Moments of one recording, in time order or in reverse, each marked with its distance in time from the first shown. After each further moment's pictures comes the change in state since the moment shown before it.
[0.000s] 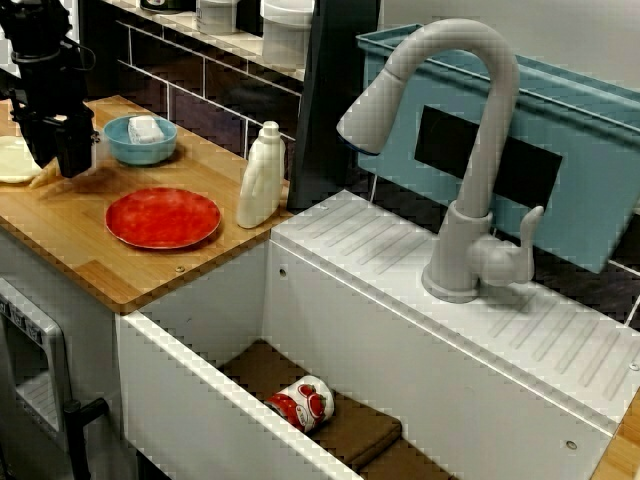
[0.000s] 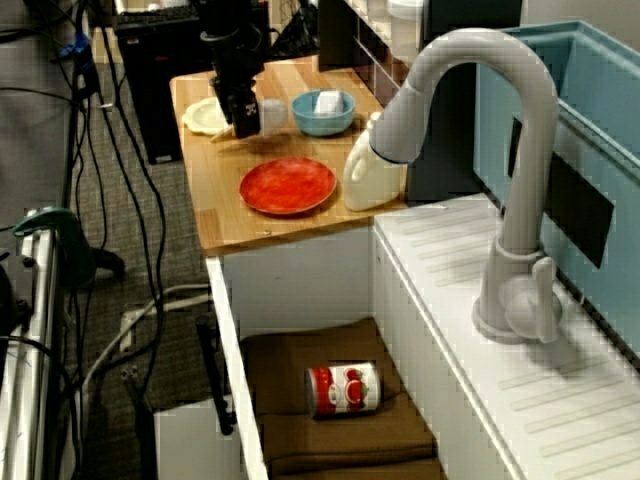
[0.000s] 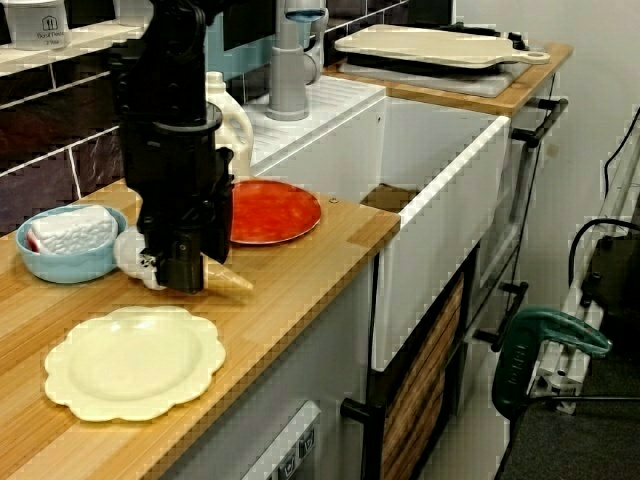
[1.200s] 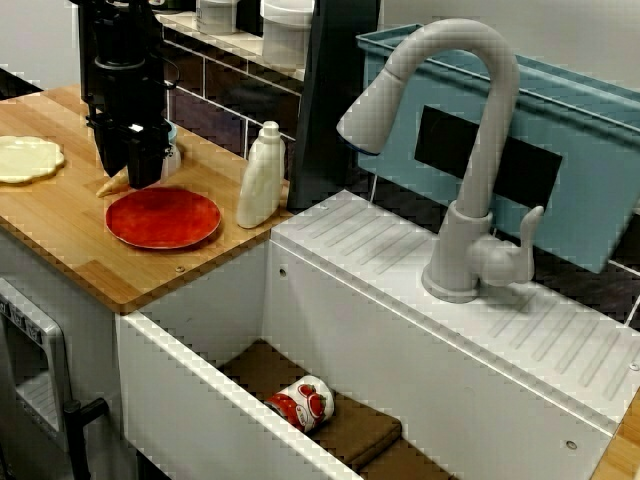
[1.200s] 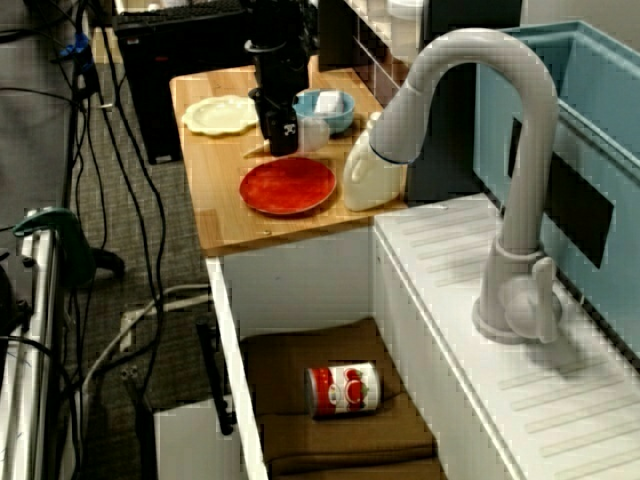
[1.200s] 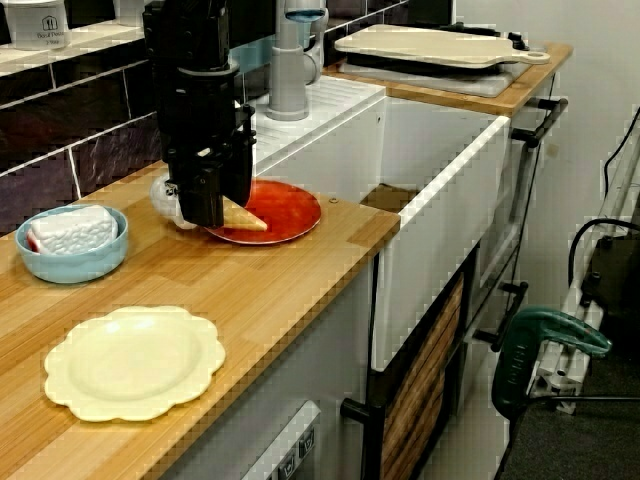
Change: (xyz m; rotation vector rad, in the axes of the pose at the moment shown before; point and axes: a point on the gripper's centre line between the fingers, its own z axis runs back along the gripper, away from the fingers) arm 0.018 -0.066 0.002 0.021 0.054 -0.104
